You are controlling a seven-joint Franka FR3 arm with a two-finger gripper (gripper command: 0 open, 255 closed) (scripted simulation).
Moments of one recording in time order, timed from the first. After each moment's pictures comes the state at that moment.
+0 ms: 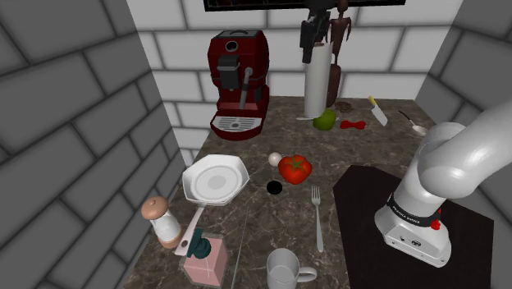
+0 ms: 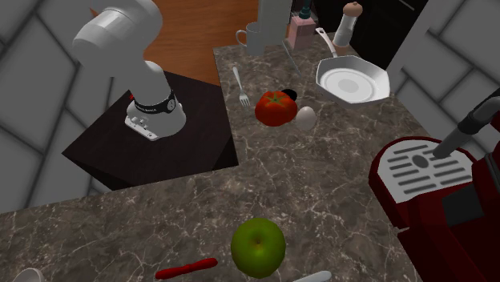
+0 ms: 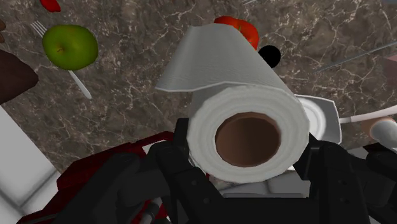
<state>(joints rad) 0.12 -0.49 0.09 -1.87 -0.01 1.45 -0.02</state>
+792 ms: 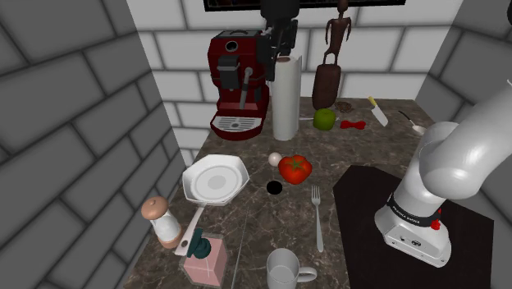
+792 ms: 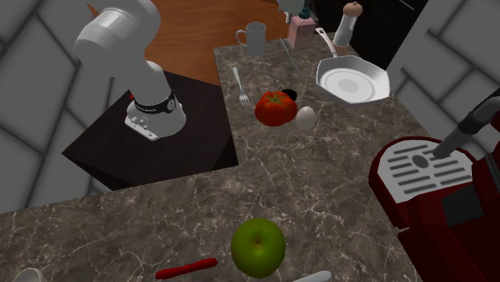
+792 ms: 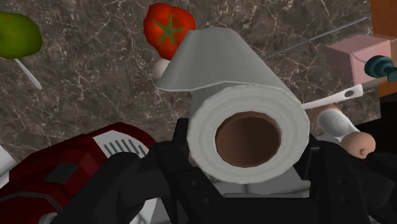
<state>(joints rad) 0.18 -0.32 0.32 -1.71 0.03 1.44 0.29</state>
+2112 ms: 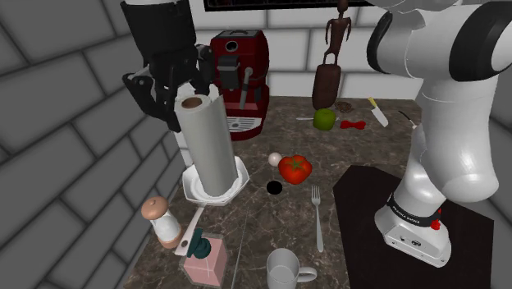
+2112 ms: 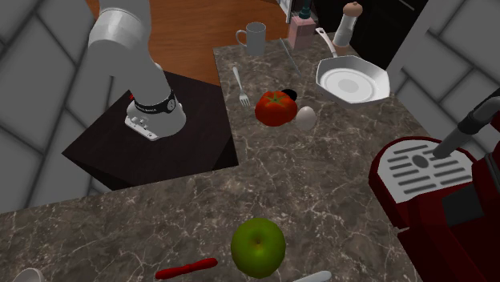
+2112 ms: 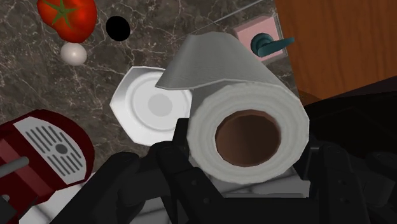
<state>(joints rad) 0.51 0.35 0.63 -0.97 -0.30 1.26 0.82</state>
